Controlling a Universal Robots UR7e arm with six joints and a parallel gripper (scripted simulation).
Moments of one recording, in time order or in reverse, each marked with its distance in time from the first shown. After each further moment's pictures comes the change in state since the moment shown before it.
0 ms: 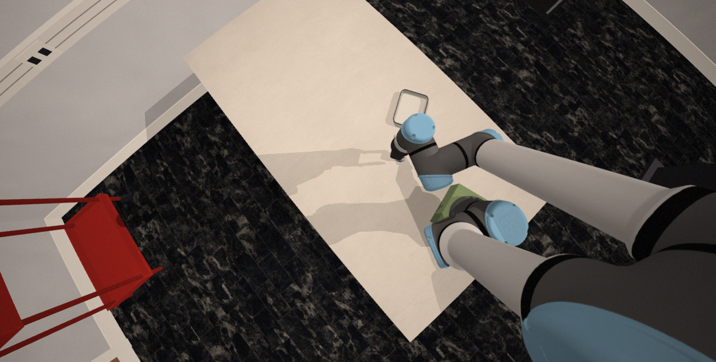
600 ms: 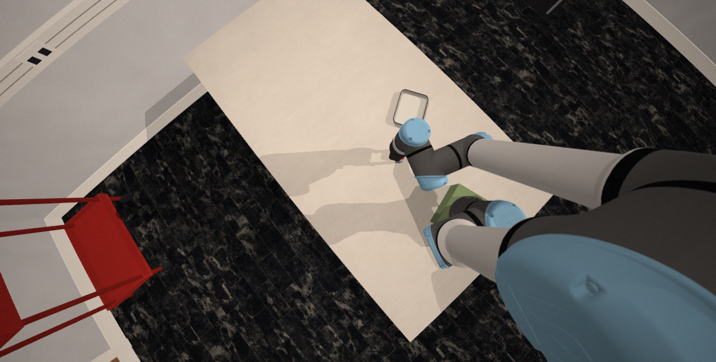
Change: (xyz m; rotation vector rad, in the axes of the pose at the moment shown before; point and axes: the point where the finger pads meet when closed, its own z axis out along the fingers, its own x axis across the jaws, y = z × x) arm 0.000 0.000 0.031 0.000 0.001 0.000
